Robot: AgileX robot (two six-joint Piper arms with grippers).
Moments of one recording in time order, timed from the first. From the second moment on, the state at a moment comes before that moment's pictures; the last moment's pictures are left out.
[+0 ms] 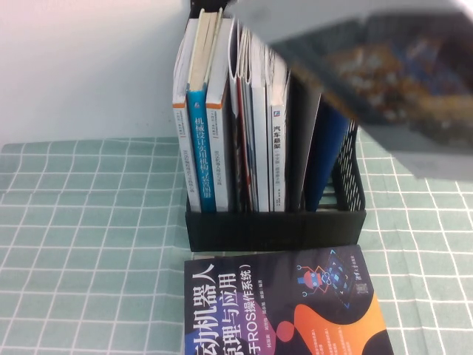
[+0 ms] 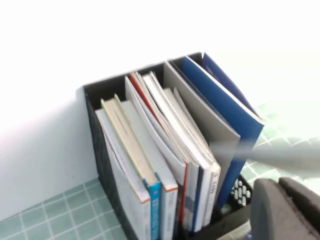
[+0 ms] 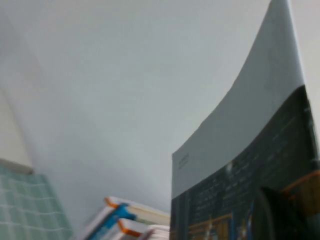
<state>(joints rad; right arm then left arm) 0.34 0.90 -0.74 -1.13 -0.63 0.42 -0.79 1.27 -2.06 0.25 1.31 -0.24</state>
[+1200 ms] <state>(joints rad) 0.88 1.65 -0.74 -1.55 -0.33 0.76 -0.79 0.98 -1.43 0.13 1.09 -0.34</state>
